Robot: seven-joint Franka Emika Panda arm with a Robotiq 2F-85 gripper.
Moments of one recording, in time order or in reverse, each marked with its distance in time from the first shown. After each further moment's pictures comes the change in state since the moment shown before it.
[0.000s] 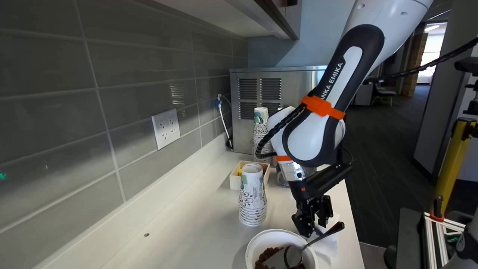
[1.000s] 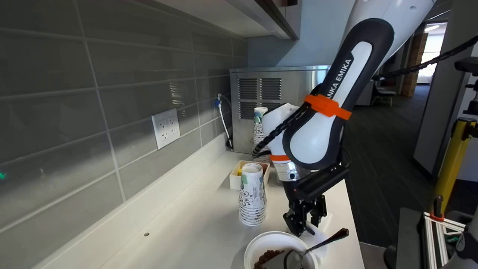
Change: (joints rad) arm 0.036 -0.016 0.017 0.004 -0.066 0.046 0.186
